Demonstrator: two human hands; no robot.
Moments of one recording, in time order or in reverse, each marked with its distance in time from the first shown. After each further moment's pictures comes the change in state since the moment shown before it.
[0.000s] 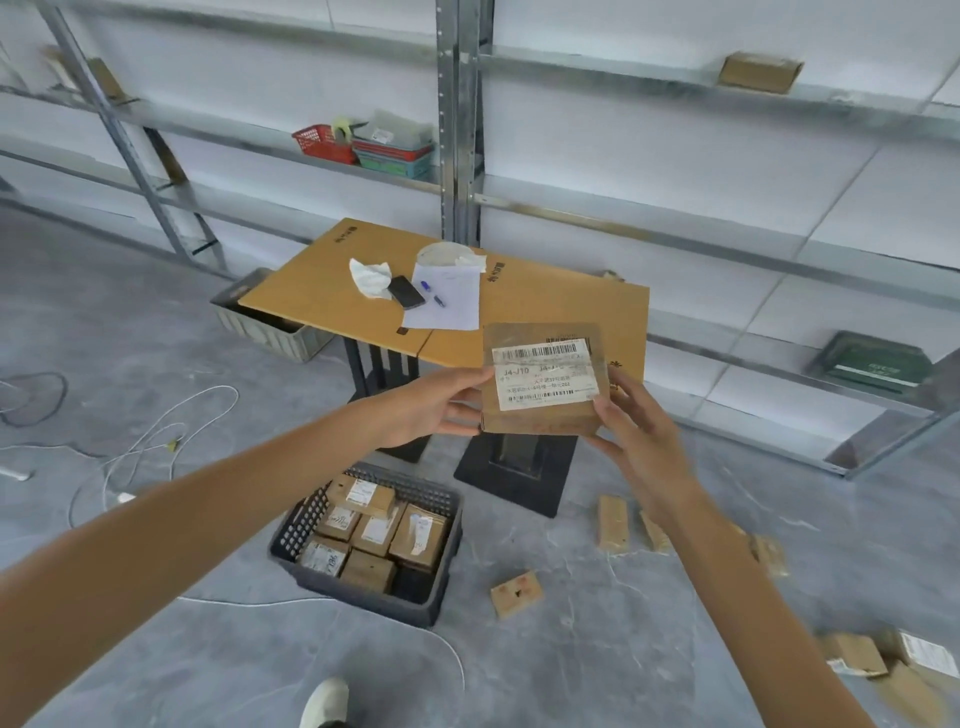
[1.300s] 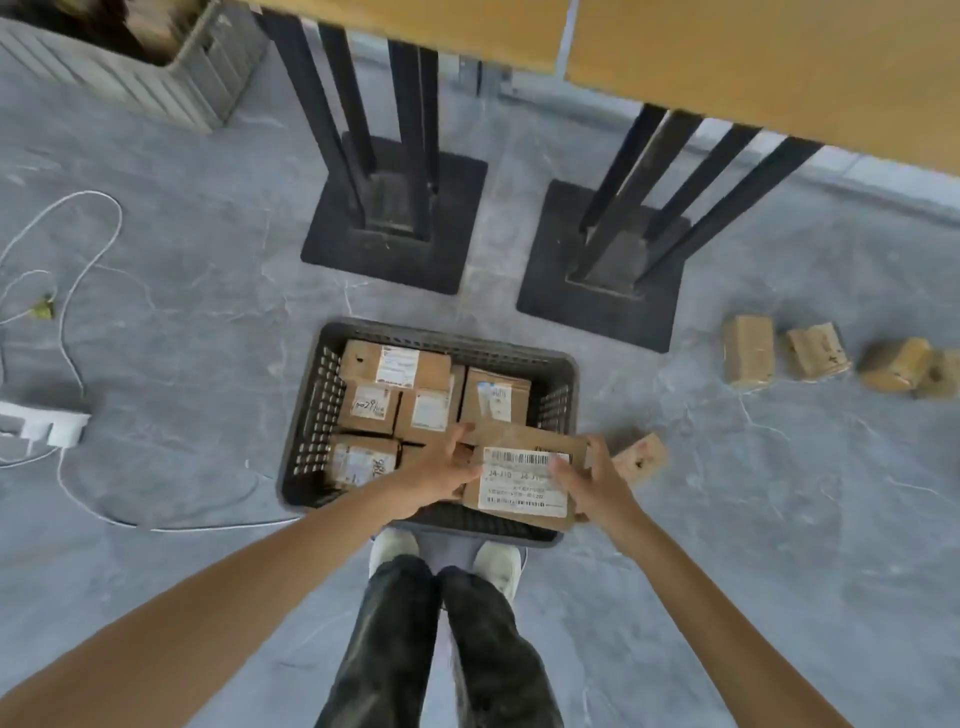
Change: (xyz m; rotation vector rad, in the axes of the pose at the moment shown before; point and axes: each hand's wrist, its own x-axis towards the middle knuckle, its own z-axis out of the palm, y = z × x) left_hand 0.278 -0.487 -0.288 0.113 -0.169 -0.498; right_hand 0.213 0.541 0.241 -0.499 -0.006 0.750
